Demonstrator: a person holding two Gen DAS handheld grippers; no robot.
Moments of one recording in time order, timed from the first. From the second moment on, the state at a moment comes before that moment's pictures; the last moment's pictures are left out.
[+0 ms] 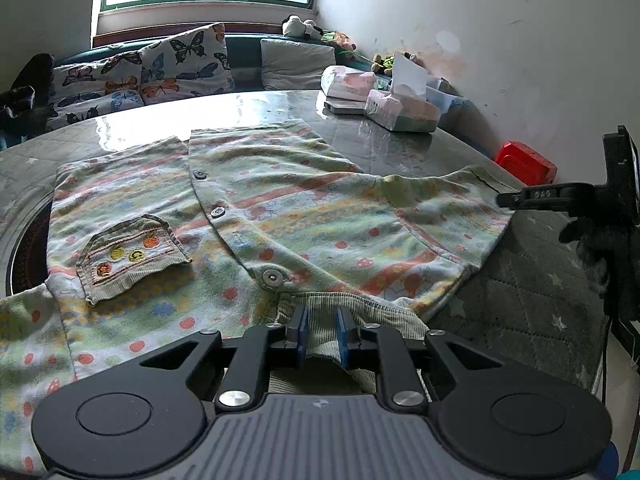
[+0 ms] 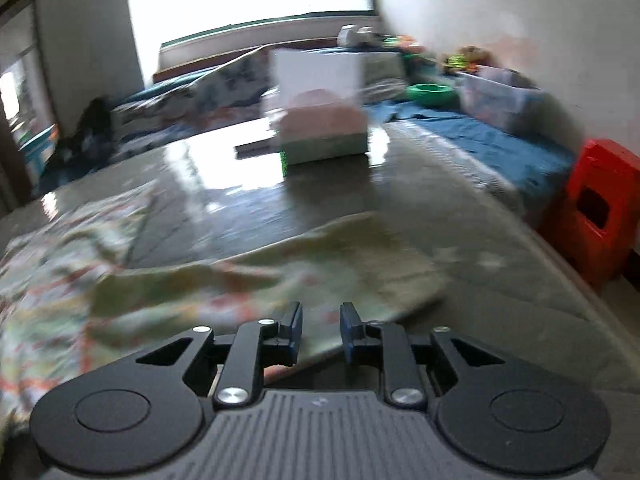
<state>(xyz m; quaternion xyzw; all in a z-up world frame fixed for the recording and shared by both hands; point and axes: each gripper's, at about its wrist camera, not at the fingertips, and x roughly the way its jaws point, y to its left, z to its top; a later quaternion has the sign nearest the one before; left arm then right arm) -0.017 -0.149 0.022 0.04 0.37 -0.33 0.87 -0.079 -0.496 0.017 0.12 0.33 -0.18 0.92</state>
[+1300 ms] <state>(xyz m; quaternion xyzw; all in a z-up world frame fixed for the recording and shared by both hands) -0.019 -0.148 0.038 0.05 0.36 -0.31 0.88 -0.098 -0.499 0.060 0.15 0.24 -0.17 0.94</state>
